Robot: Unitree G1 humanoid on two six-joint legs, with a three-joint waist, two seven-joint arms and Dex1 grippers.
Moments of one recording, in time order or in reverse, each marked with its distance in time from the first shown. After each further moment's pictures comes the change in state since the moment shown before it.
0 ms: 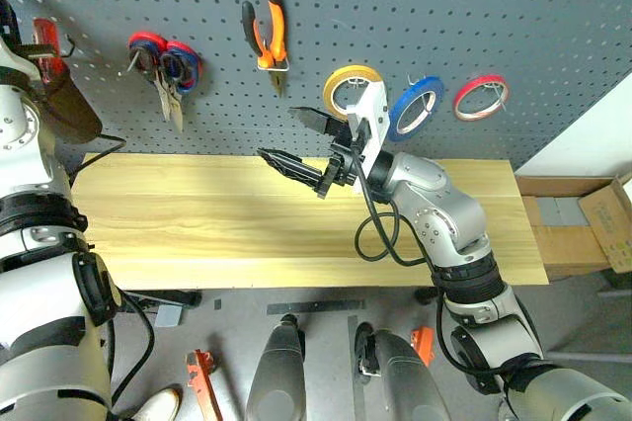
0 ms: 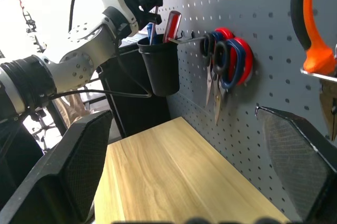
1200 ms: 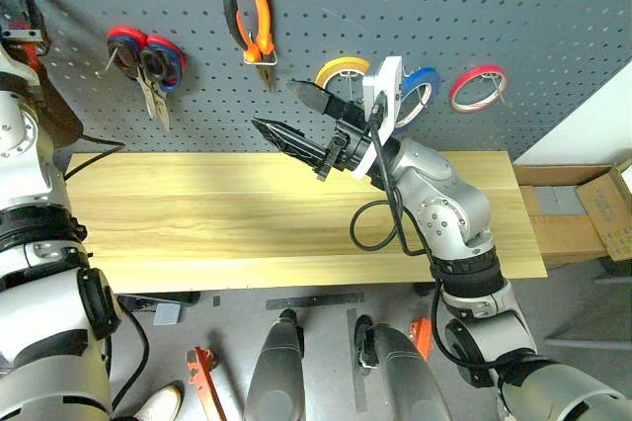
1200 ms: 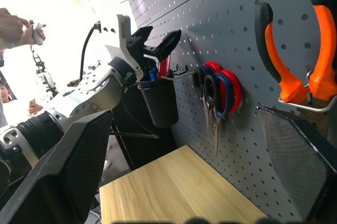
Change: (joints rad) left arm 0.099 -0.012 0.021 -0.160 -0.015 0.059 0.004; right arm -0.037 0.025 -0.053 -0.025 0.093 0.013 -0.026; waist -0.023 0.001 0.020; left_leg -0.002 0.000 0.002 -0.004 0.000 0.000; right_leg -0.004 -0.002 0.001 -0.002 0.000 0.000
